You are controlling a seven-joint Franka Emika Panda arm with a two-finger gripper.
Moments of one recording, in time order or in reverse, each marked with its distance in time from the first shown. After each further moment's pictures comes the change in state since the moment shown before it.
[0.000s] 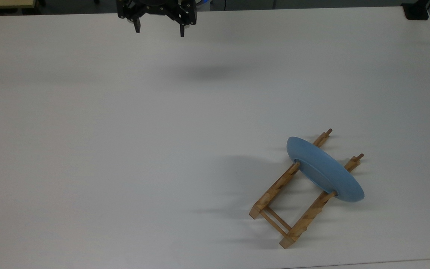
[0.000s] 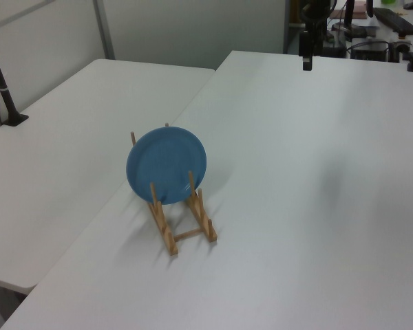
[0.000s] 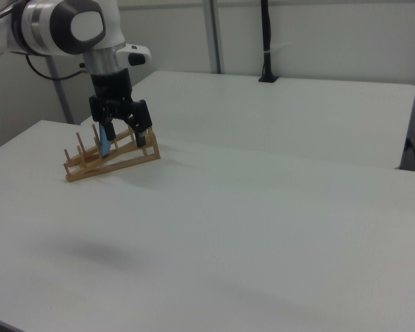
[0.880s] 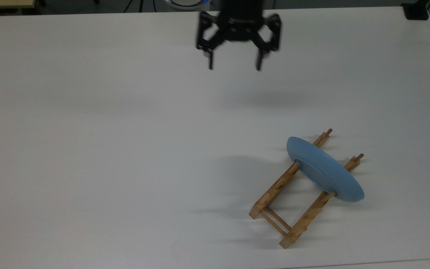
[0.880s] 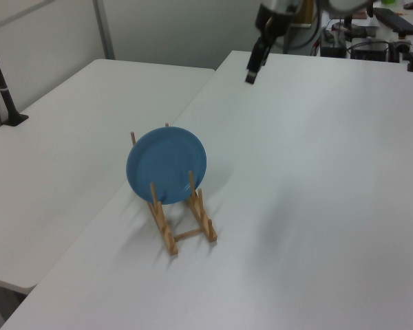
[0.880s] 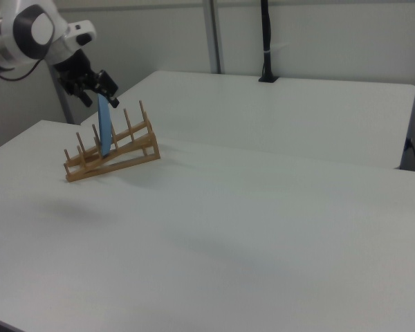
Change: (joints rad) arm 0.263 0.100 0.016 0.049 -0.160 0.429 0.230
